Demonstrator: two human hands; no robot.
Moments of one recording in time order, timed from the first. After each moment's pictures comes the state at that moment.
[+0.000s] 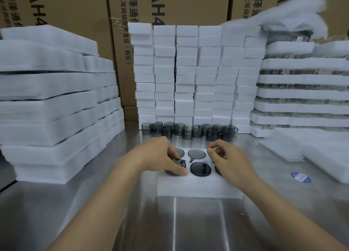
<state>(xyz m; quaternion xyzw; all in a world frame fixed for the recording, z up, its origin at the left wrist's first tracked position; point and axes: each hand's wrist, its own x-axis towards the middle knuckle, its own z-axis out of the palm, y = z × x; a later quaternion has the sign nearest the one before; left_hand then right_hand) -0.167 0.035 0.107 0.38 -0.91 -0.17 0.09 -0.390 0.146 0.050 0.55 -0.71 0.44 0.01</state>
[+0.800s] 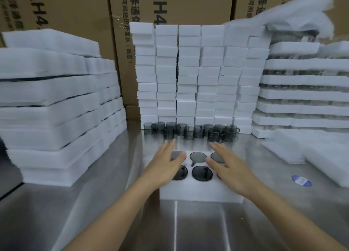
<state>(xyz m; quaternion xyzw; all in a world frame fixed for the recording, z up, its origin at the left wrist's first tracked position) -0.190 0.020 0.044 0.40 -0.84 -0.29 0.22 -0.400 0.147 0.046 0.60 -0.73 0.32 -0.06</state>
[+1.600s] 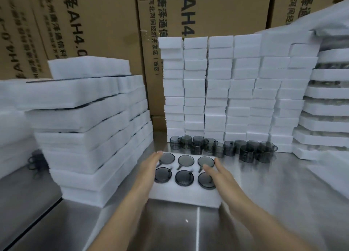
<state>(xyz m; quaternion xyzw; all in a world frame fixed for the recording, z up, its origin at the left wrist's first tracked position) -0.105 -0.036 0.082 0.47 -0.51 -0.57 0.45 -0.322 0.048 0.057 0.43 -0.61 0.55 -0.37</state>
